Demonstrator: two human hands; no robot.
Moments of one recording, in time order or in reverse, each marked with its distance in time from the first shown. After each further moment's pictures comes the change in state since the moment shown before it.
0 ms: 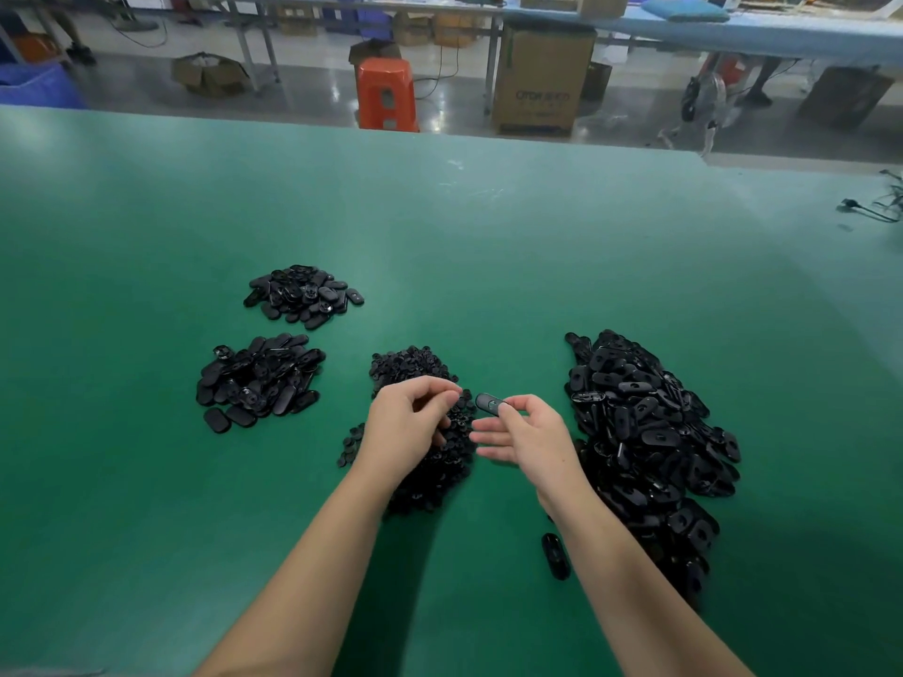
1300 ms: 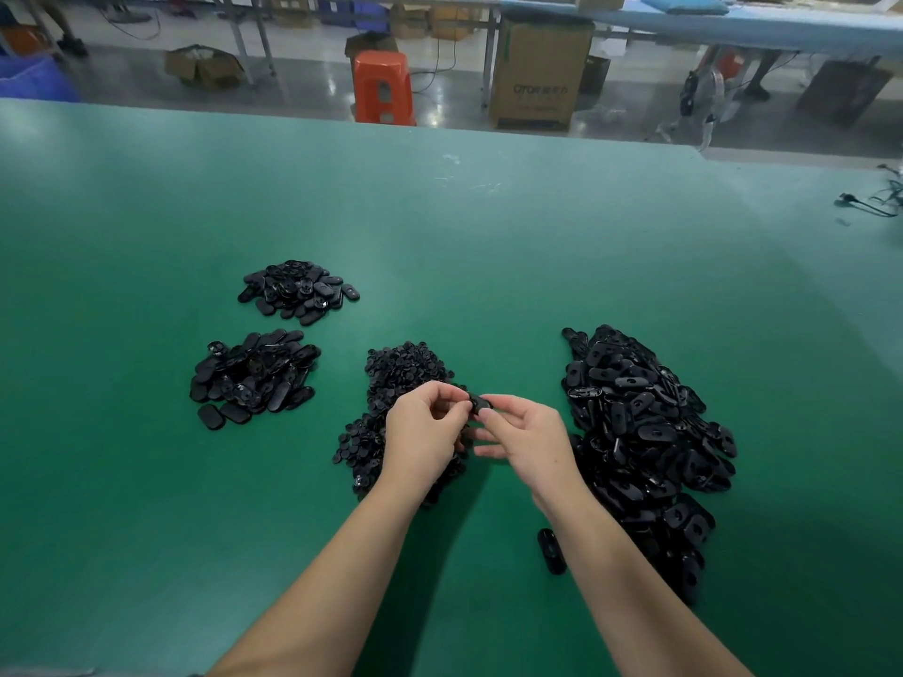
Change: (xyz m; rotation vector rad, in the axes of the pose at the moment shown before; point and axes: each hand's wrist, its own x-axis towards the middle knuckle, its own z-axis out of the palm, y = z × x) left_hand -0.010 0.001 0.032 0.053 0.119 -0.051; right_hand -0.009 0.002 -0.002 -0.008 -0.058 -0.079
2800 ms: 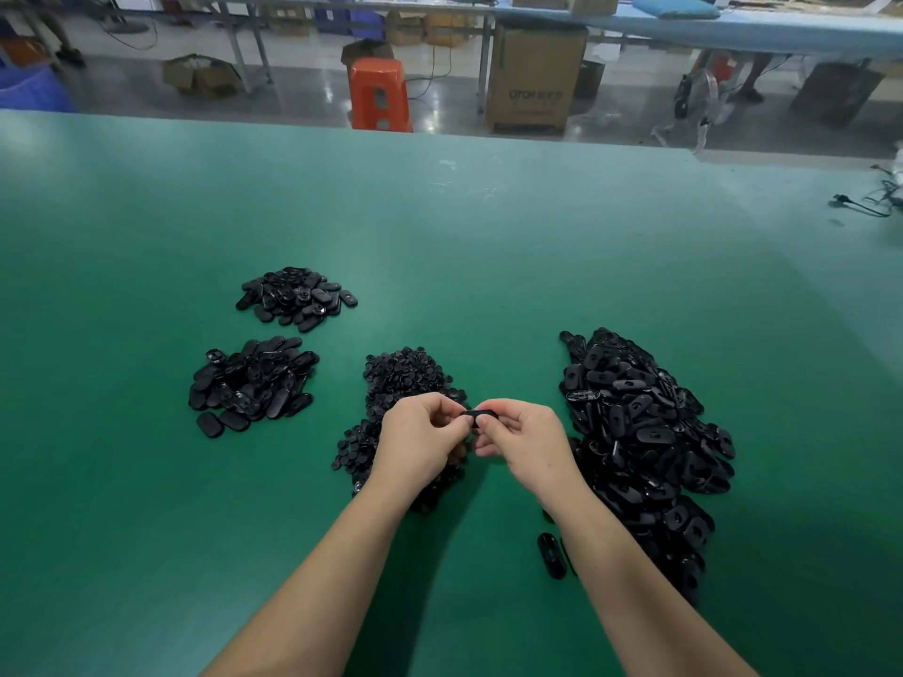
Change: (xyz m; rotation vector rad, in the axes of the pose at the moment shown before) left_hand 0.001 0.002 -0.010 0.140 -0.135 -0.025; right_hand 0.009 0.005 -0.008 -0.265 -0.020 -0.144
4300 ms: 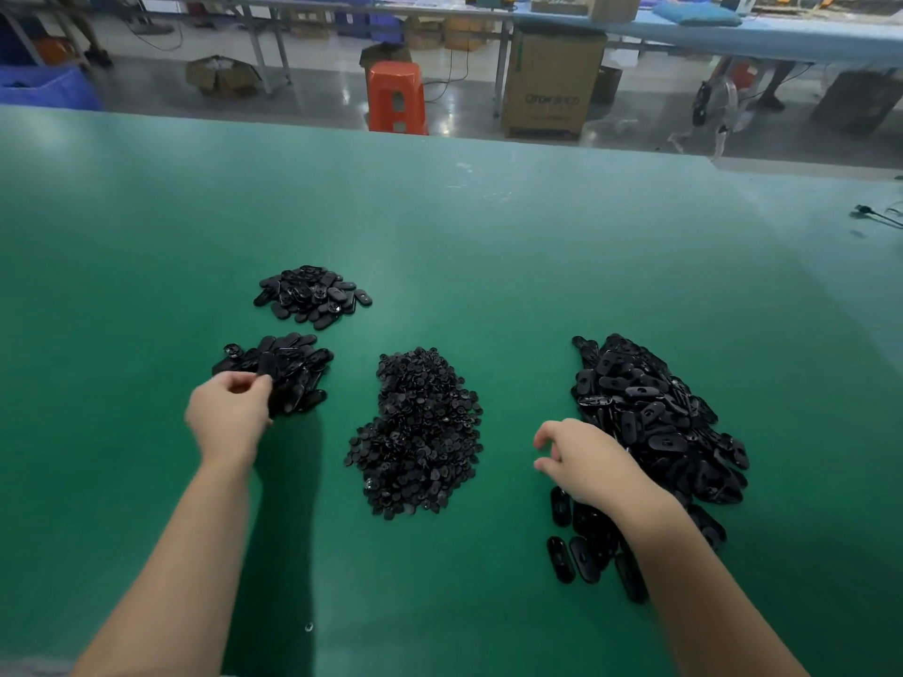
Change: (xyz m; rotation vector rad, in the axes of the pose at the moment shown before) left_hand 0.041 -0.093 -0.162 0.028 0.714 -0.279; right_hand 0.003 0.000 -0.056 -1.119 -0.268 0.025
